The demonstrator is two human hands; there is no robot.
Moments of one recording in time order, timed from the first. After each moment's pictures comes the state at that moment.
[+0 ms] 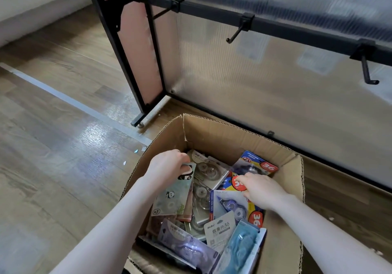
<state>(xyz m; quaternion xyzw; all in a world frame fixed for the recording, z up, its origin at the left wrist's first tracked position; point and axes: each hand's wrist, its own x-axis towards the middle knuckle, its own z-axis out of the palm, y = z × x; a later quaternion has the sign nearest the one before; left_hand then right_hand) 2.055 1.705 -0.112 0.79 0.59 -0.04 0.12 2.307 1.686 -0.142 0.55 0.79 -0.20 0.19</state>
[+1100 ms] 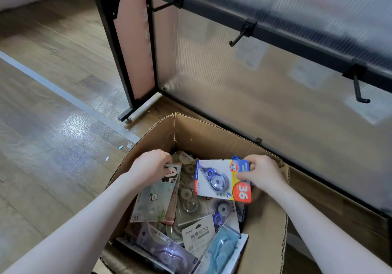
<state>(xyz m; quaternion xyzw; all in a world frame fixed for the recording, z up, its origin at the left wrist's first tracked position) 2.046 1.712 -0.127 0.75 0.63 -0.07 0.18 2.329 1.717 -0.112 0.70 0.64 -0.30 -0.09</state>
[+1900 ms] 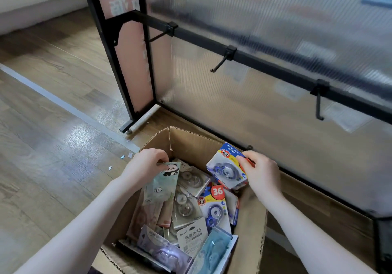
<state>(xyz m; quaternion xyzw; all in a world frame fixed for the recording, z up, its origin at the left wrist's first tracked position) 2.047 1.707 -0.077 0.73 0.65 0.06 0.20 2.324 1.699 -0.072 0.70 0.63 -0.20 -0.27</state>
